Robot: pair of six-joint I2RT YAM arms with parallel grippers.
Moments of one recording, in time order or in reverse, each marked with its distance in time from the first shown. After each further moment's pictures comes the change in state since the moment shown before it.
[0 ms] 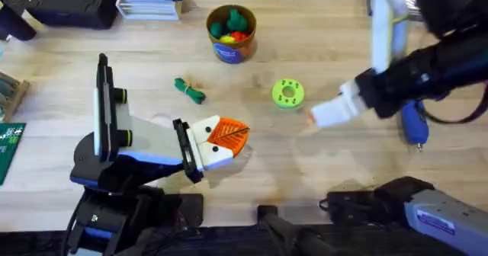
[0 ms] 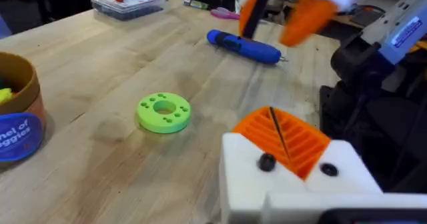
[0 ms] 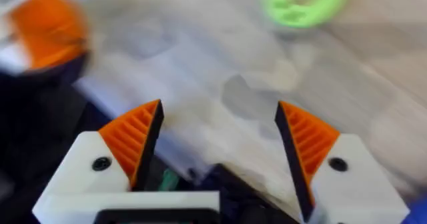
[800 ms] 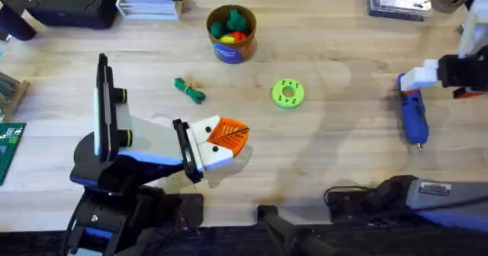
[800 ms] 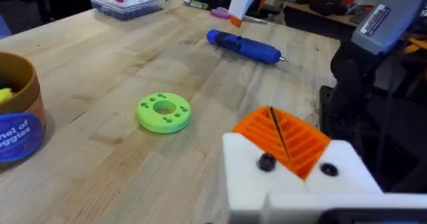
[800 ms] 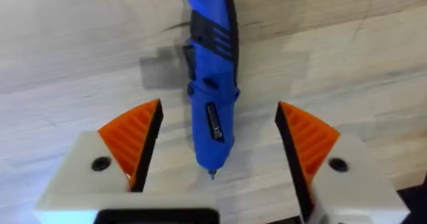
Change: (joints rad) left arm 0.000 0.000 0.000 -0.001 0.000 0.000; right arm -0.841 0.357 0.000 0.265 0.459 -0.221
